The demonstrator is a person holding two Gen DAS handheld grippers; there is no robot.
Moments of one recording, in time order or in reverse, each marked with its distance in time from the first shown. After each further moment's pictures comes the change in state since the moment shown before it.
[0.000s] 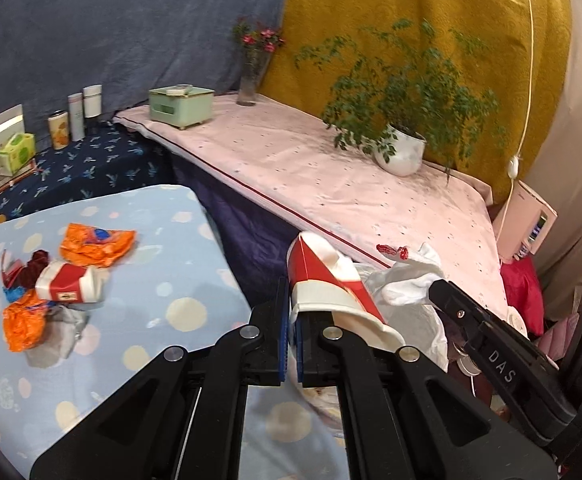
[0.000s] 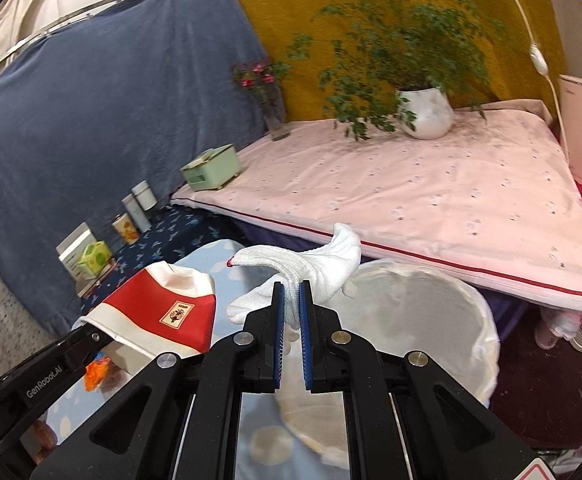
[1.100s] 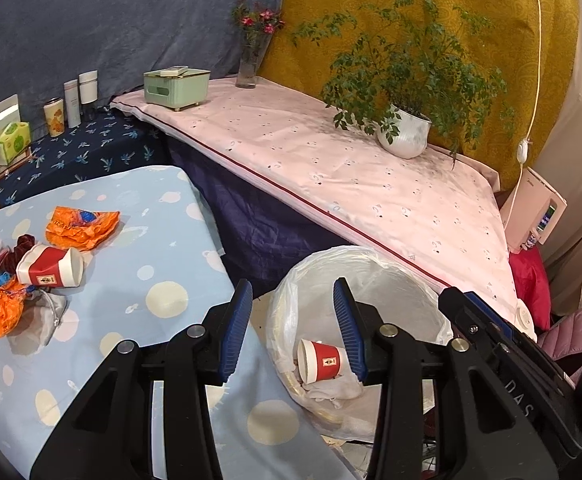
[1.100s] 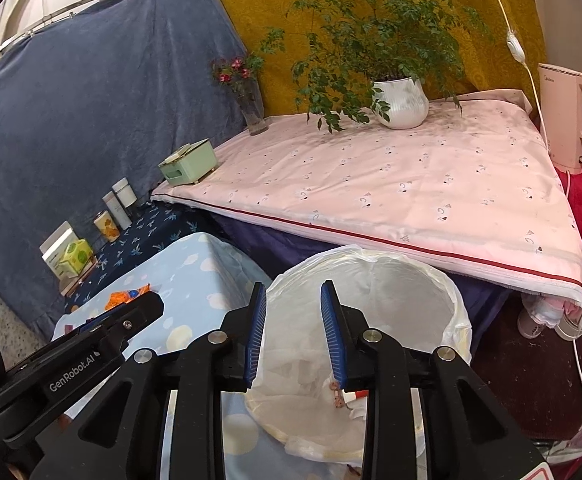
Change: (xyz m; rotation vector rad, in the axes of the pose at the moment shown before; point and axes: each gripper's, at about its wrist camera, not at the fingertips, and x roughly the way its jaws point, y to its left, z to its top) left arm 0.027 -0.009 -0.012 -0.017 0.048 0.028; right arm -0.003 -0.013 -0.013 -0.004 0.016 -0.044
